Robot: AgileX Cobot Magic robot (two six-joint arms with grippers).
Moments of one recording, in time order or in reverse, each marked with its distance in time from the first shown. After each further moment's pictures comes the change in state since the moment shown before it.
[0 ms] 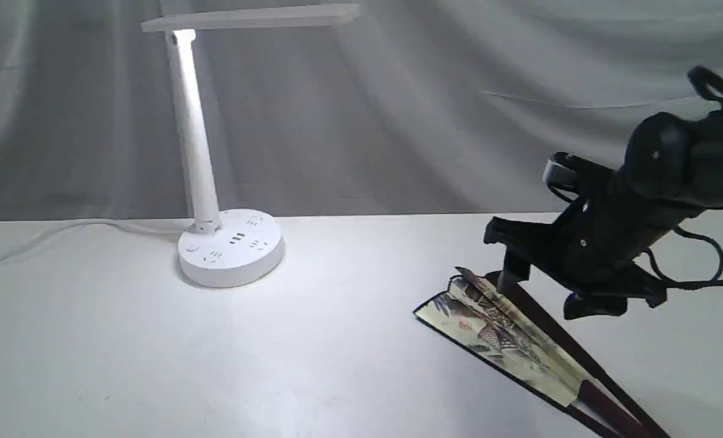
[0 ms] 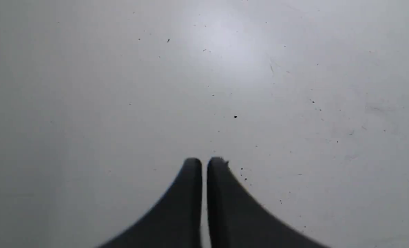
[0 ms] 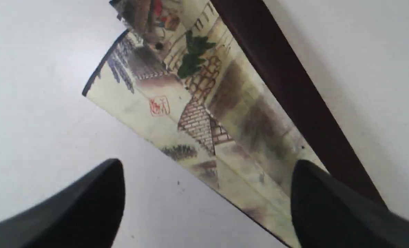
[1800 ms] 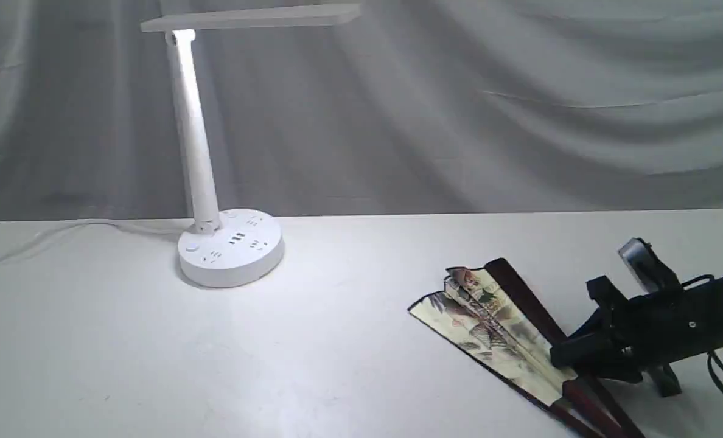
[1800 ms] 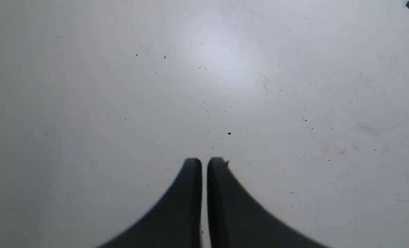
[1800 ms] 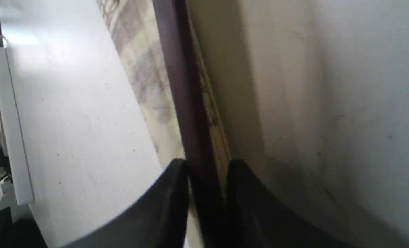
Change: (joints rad) left arm 0.000 0.000 0.000 -0.030 -0.038 0.000; right arm -0.393 0.346 0.002 0.822 0.476 -1.082
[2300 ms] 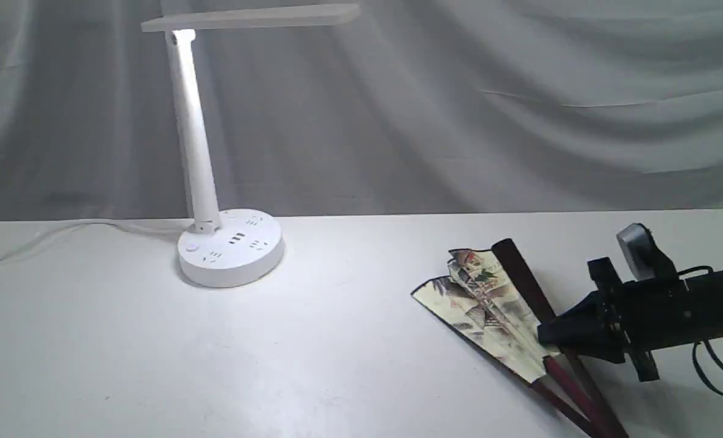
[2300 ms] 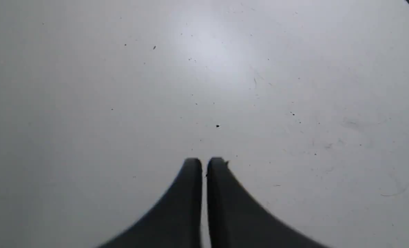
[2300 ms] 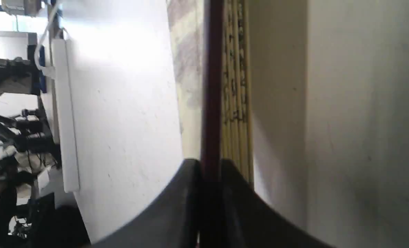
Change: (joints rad) left arm 0.000 0.000 0.000 -0.037 0.022 0.000; right arm 0.000 0.006 0.000 0.133 0.086 -0.088
